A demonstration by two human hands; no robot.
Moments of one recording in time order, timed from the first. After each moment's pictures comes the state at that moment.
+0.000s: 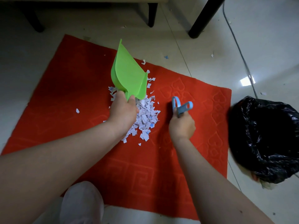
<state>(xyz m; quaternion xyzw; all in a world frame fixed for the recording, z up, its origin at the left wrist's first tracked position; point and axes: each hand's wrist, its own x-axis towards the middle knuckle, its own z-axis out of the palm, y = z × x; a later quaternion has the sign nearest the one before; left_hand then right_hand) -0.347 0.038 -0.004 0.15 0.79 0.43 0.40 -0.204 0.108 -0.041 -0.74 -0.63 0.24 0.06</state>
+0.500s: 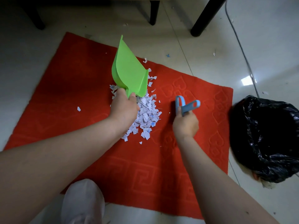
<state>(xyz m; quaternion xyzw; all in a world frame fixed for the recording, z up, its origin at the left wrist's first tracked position) -0.352 0.039 -0.008 0.15 0.80 0.43 0.39 -0.200 0.111 -0.037 -0.75 -0.61 0.26 0.07</state>
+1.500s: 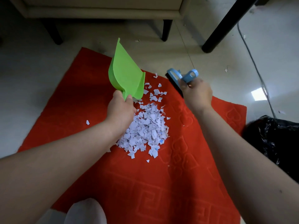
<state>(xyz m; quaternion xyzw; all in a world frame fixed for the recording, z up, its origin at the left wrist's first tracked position) -0.396 0.052 -0.006 0.13 0.82 0.43 0.35 -0.271 0.214 -0.002 -0.56 -0.80 0.19 0.08</state>
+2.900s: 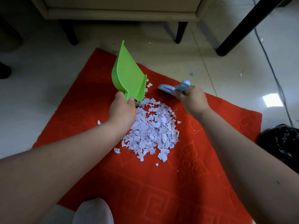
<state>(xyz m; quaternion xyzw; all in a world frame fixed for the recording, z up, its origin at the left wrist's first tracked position) -0.421 0.039 -0.018 0.14 0.85 0.40 0.32 -0.297 0.213 -0.034 -0.46 -0.85 0.28 0.01</state>
